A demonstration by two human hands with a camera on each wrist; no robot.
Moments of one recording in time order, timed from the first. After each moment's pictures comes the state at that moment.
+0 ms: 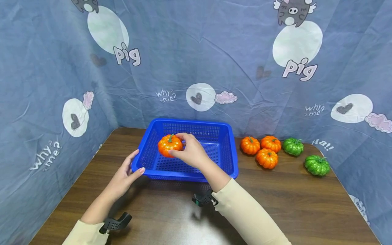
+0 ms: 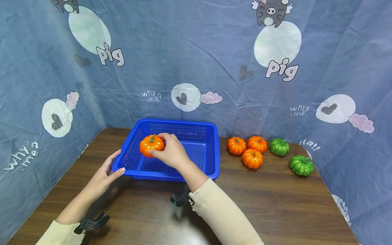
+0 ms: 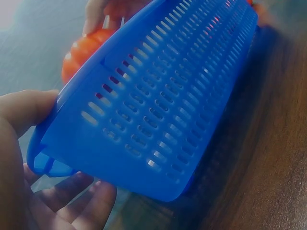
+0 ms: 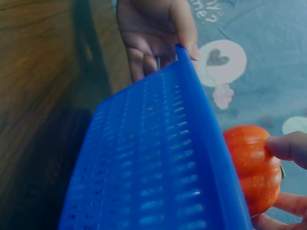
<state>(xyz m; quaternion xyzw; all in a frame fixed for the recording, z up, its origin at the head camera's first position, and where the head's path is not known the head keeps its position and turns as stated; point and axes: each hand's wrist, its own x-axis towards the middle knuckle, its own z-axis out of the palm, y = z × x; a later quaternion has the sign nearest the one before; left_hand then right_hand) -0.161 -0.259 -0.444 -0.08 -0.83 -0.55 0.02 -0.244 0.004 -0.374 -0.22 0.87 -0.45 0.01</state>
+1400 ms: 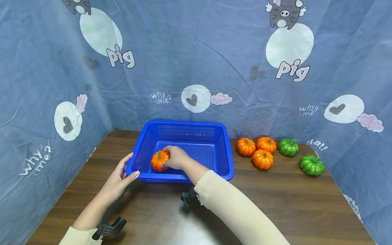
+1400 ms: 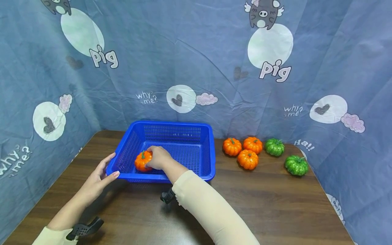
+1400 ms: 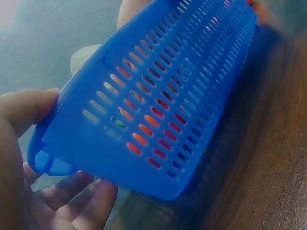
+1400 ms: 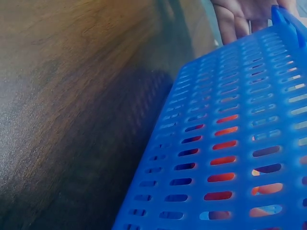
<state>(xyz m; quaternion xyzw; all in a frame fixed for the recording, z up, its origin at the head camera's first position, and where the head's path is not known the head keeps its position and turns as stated) -0.161 -0.258 -0.442 -0.07 -0.84 -0.53 0.02 -0.266 -0.032 -0.407 -0.23 0.91 -0.32 0.11</state>
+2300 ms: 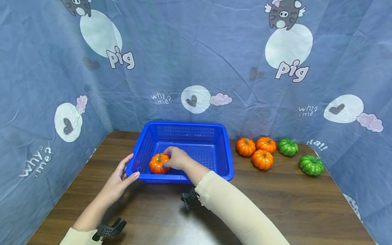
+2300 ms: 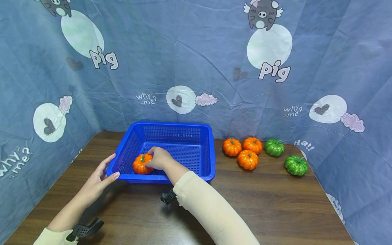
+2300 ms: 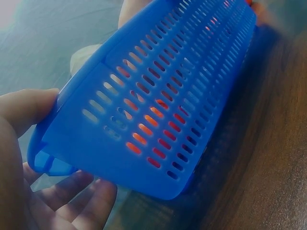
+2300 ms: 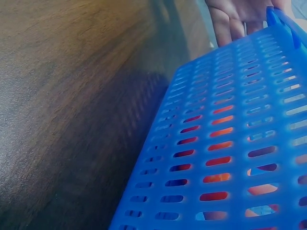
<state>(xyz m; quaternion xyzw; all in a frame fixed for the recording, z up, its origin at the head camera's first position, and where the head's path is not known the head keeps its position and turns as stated) -0.160 -0.258 -0.442 -0.08 -0.84 -0.54 0.03 -0.268 -0.030 -0.409 -0.20 0.91 -0.33 0.13</state>
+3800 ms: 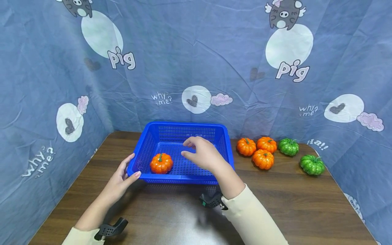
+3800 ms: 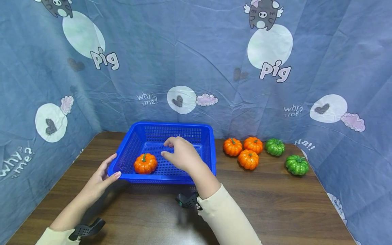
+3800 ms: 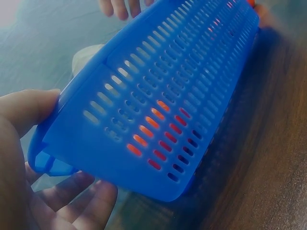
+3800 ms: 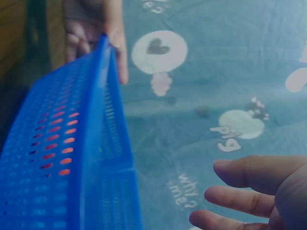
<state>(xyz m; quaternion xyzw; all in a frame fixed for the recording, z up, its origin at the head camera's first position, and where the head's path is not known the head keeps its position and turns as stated) -0.159 -0.258 -0.442 -0.07 -0.84 -0.54 0.02 -0.222 0.053 -0.334 -0.24 0.91 -0.34 0.02</state>
